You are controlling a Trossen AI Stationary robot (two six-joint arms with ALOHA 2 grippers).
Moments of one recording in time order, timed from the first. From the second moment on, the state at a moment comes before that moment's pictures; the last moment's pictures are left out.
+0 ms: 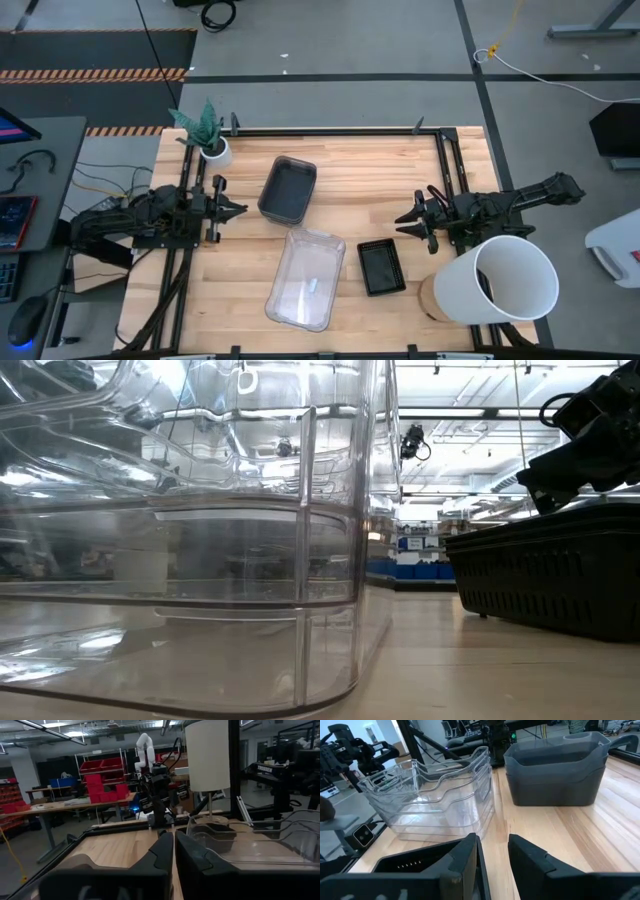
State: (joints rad) left arm 0.11 0.01 0.01 0.16 0.13 0.09; right arm 0.21 0.21 0.01 0.04 0.11 0.23
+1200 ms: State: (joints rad) left arm 0.11 0.01 0.01 0.16 0.13 0.10; right arm 0.21 0.21 0.01 0.04 0.11 0.23
